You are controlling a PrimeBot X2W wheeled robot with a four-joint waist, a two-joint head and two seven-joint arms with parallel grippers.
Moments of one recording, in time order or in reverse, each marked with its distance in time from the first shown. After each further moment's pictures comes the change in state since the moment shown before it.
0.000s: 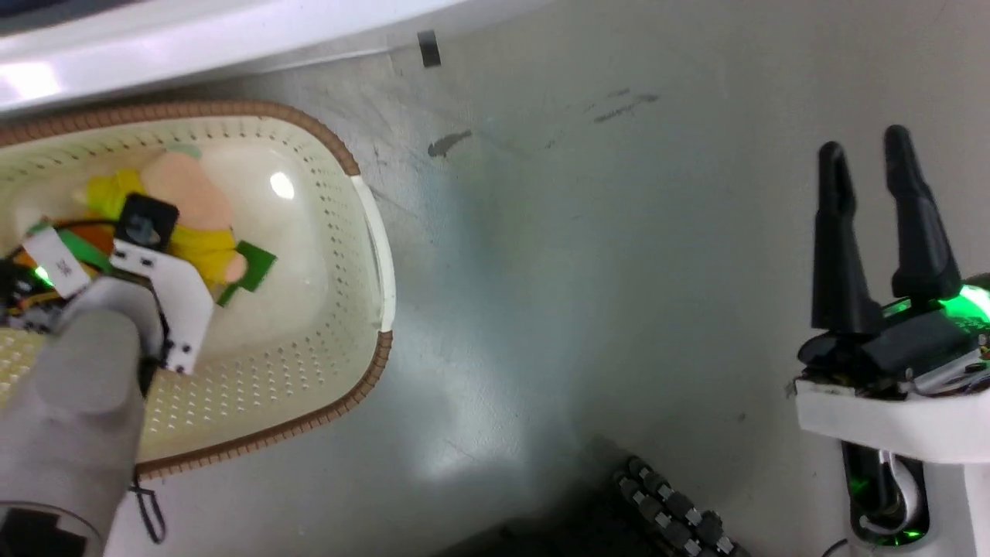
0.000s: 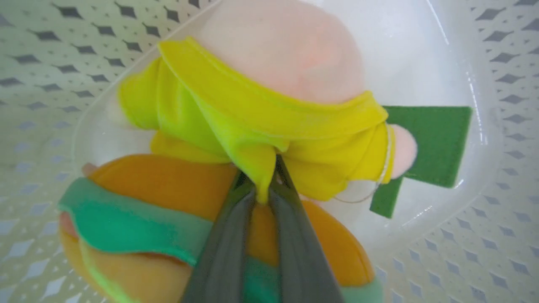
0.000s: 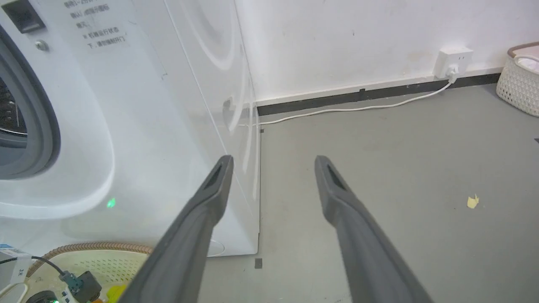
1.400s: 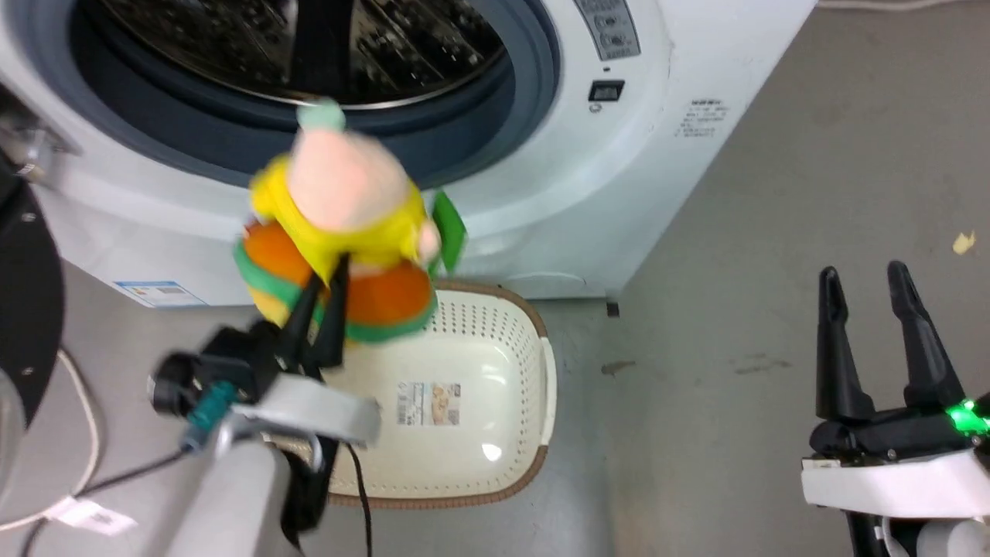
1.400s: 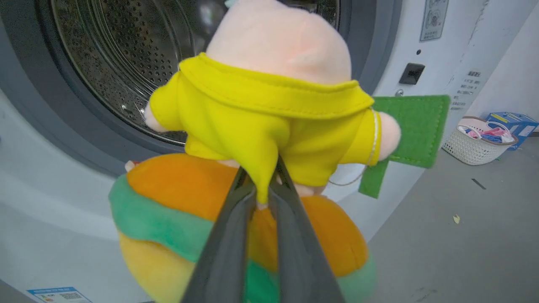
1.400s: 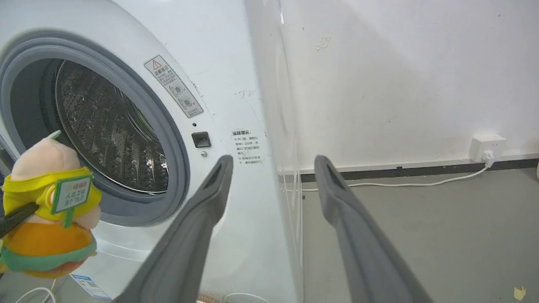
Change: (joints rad) left arm 0.634 -0.258 0.306 -1.002 -0.088 0.042 -0.281; right arm 0.208 0.000 -0.099 0.079 -0.177 0.000 -0.003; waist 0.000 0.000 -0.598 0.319
